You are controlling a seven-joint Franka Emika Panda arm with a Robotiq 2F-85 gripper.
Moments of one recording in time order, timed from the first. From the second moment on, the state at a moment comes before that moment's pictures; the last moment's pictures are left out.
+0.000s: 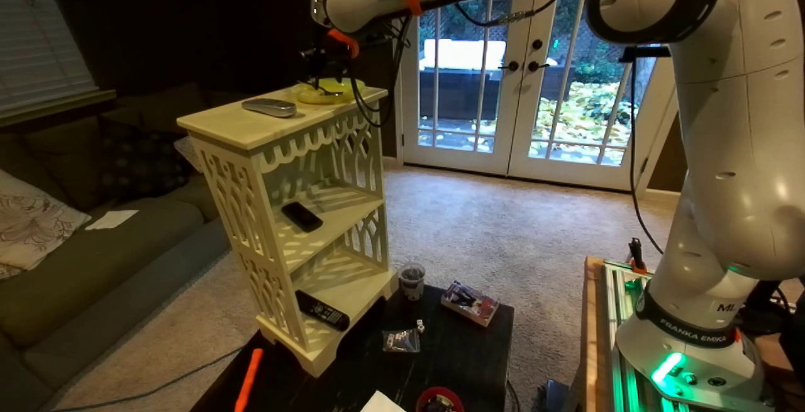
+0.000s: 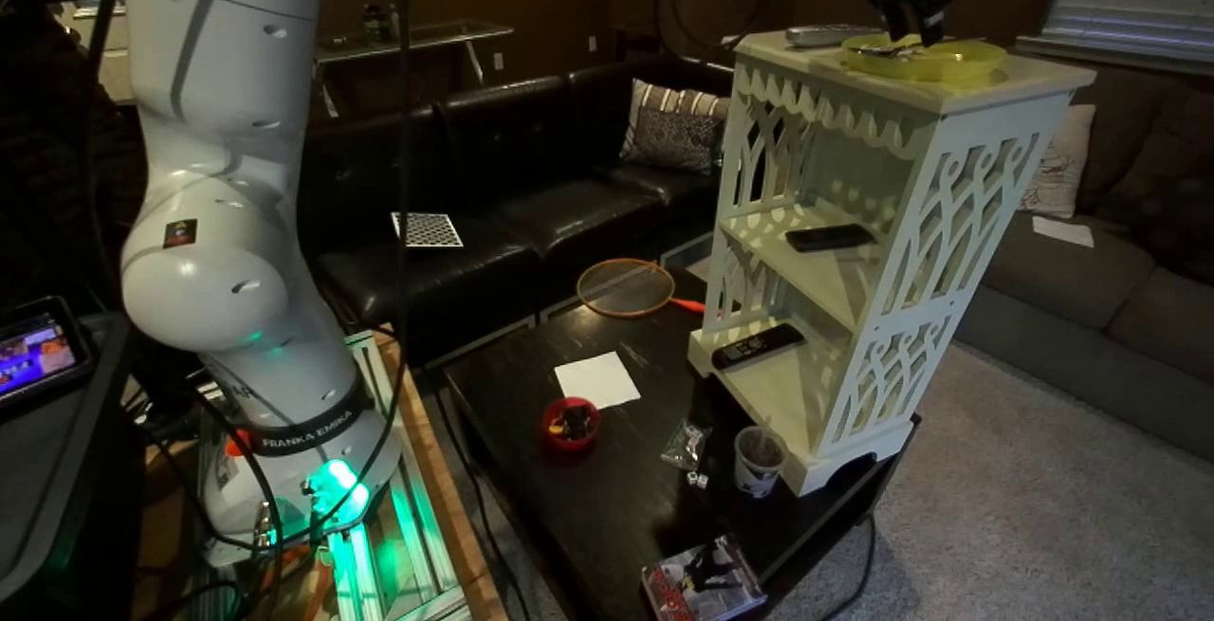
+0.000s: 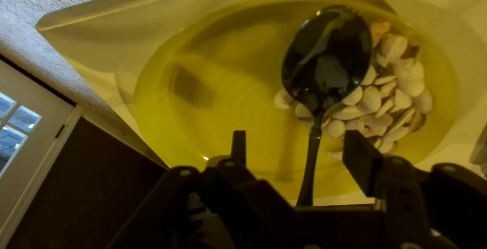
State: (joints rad) arm -0.06 0.38 -0.02 -1.31 -0.33 2.18 0.48
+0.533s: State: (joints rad) arm -0.06 0.39 -0.02 -1.31 -0.33 2.20 0.48
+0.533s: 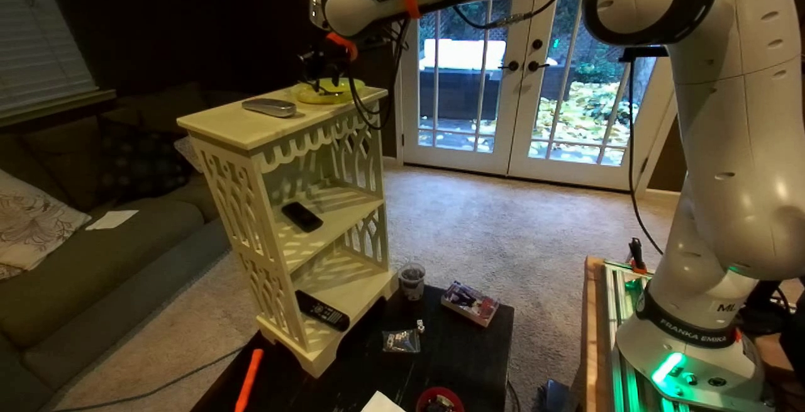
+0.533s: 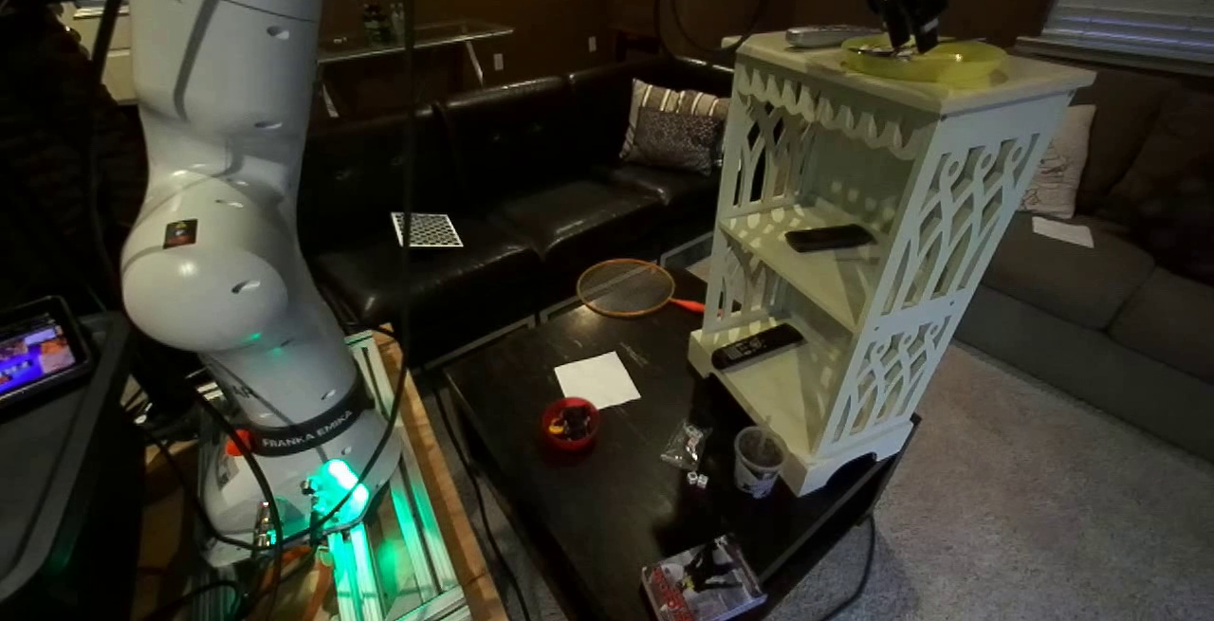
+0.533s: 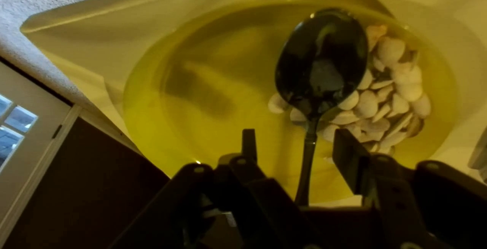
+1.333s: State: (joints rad) arm -0.06 0.40 -0.01 -1.31 -0.33 2.23 0.48
